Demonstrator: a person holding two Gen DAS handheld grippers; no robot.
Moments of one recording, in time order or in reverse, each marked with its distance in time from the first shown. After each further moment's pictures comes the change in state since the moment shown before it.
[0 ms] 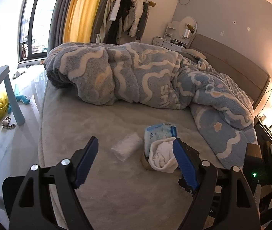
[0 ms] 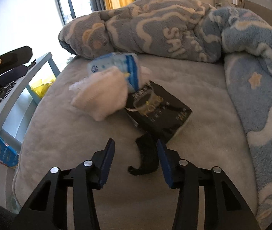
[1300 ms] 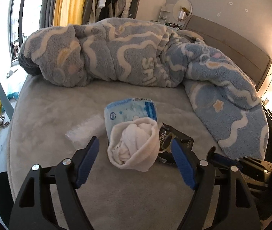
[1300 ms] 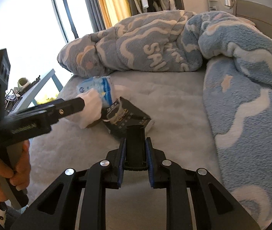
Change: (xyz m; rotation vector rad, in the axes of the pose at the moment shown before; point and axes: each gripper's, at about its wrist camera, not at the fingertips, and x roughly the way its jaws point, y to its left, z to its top) left arm 0.065 -0.057 -0.028 0.052 0.109 0.016; right arm -0.046 -0.053 -0.007 0.039 -0.106 0.051
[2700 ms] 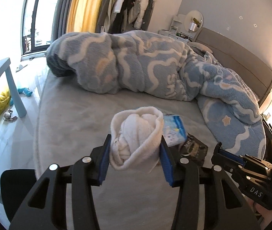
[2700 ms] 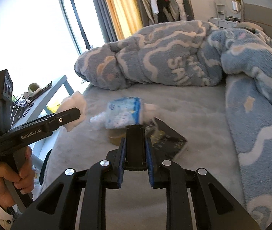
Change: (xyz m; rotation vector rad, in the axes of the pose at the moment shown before) left arm -0.045 0.065 0.009 -0.077 -0.055 0.027; right arm 0.001 0.053 0.032 -0.019 -0.038 0.069
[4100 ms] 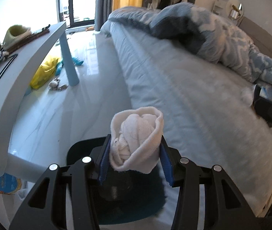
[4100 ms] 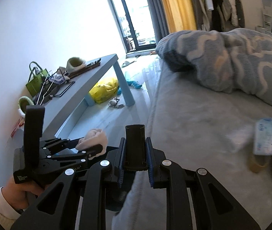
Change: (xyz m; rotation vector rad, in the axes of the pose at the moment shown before) left arm -0.055 0.227 -0.062 -0.073 0.197 0.256; right arm 0.090 0.226 0.011 -0.177 0.096 0.218
